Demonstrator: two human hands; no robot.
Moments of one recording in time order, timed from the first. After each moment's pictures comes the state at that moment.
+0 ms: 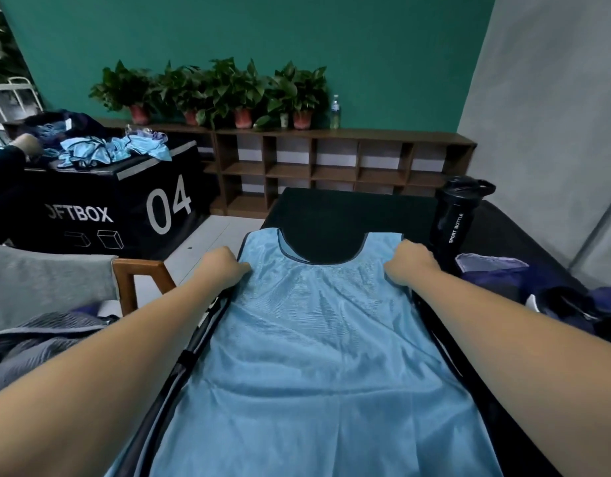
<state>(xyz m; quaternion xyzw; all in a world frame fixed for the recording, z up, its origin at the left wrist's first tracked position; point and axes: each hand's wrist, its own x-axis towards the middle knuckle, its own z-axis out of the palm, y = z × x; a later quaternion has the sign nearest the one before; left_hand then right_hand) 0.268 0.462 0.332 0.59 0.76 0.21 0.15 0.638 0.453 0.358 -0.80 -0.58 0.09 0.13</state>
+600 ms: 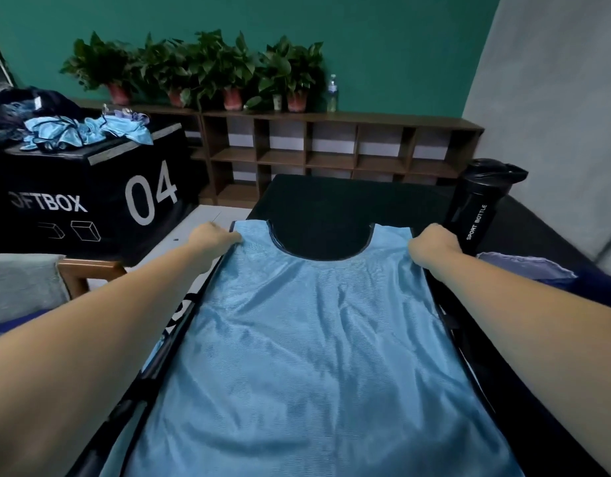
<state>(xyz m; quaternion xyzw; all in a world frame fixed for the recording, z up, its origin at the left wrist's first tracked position) 0.273 0.555 0.319 0.50 0.74 0.34 0.30 0.684 0.536 0.334 -0.83 -0.48 0.10 0.24</state>
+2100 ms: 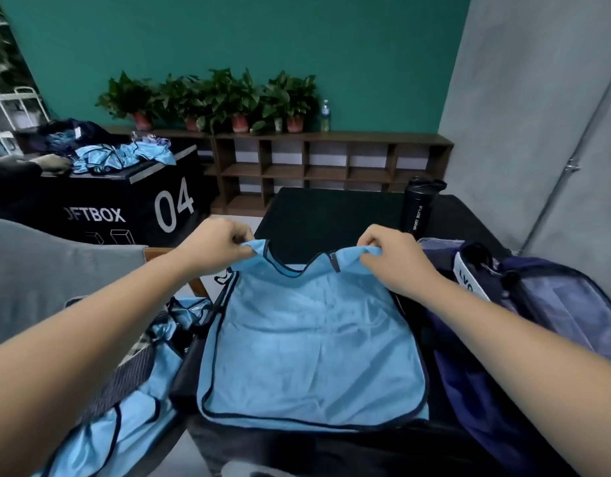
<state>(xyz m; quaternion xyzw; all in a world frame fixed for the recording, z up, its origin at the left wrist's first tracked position) 0.279 0.272 0.472 0.78 0.58 0.21 0.09 0.621 0.239 0.450 -0.60 -0.71 0.13 0.33</state>
